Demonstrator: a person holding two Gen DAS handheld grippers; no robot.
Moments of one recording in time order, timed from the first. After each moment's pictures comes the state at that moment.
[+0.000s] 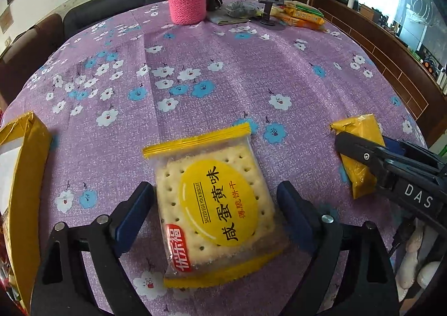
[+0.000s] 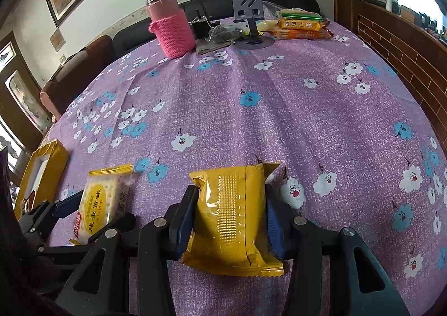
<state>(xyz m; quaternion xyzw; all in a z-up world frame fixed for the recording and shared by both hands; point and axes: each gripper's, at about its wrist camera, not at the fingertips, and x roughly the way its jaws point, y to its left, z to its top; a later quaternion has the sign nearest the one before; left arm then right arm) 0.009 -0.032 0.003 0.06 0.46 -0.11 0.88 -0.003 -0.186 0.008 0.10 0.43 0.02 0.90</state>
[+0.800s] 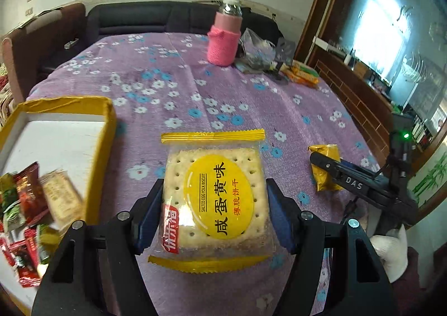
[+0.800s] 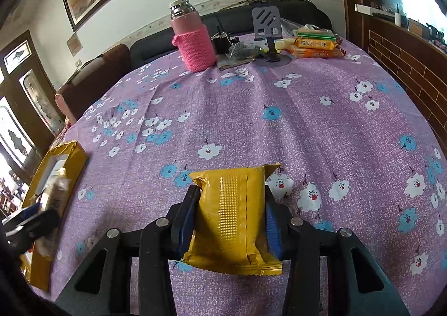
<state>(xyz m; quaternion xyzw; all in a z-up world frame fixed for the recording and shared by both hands) -0.059 0.064 0.073 -0.06 0.39 -0.11 0.91 -0.018 -0.171 0.020 0.09 0.38 0.05 0.92</state>
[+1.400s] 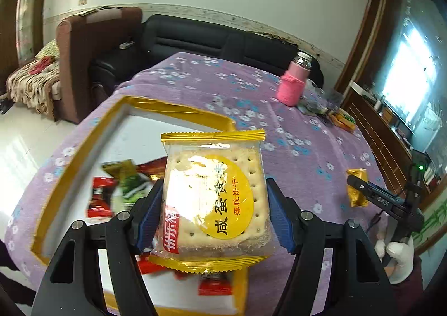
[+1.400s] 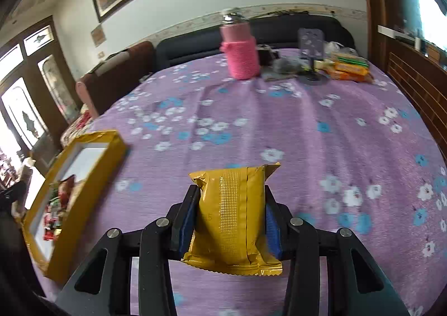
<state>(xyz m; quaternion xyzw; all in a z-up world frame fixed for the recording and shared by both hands) -0.116 0.217 0.103 -0.12 0.35 -0.01 0.93 -0.045 -0.103 0.053 0.06 0.36 0.11 0.93</state>
